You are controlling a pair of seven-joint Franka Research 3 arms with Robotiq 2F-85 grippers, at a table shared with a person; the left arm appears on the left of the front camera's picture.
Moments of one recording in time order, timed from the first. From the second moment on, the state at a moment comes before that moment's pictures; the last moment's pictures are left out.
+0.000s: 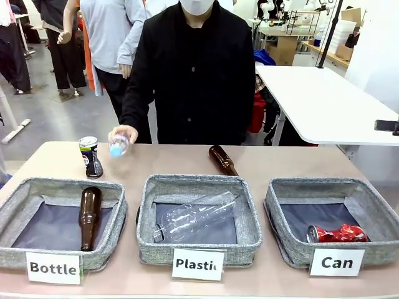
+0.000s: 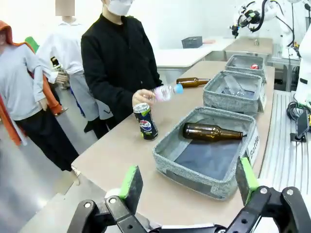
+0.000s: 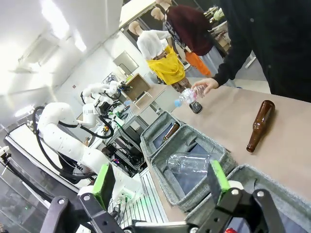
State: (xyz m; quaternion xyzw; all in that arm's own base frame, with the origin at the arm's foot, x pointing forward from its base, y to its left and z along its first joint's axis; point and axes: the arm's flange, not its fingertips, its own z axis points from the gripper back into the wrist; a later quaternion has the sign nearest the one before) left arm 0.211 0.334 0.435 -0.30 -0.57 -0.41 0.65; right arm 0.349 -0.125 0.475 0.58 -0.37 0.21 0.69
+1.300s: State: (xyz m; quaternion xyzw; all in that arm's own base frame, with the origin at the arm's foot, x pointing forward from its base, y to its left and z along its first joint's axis) left arm 0.403 0.125 0.395 -0.21 -0.35 -0.57 0.71; right arm 0.349 -0.125 0.475 0.58 -0.37 0.21 0.69
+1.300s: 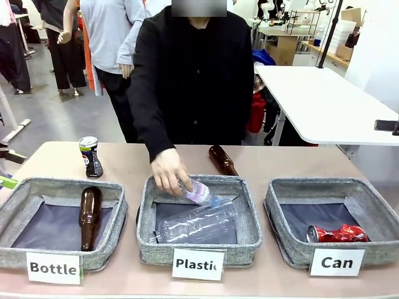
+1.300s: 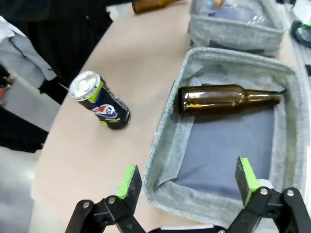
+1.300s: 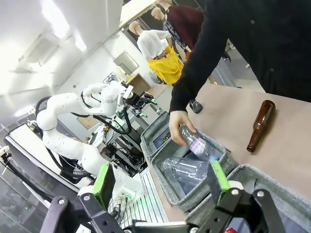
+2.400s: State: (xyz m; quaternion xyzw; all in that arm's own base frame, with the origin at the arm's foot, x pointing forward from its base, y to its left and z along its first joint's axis) left arm 0.509 0.078 0.346 -0.17 -0.40 -0.46 0.77; right arm 0.348 -0.125 0.476 0.58 -0.37 0.21 0.69
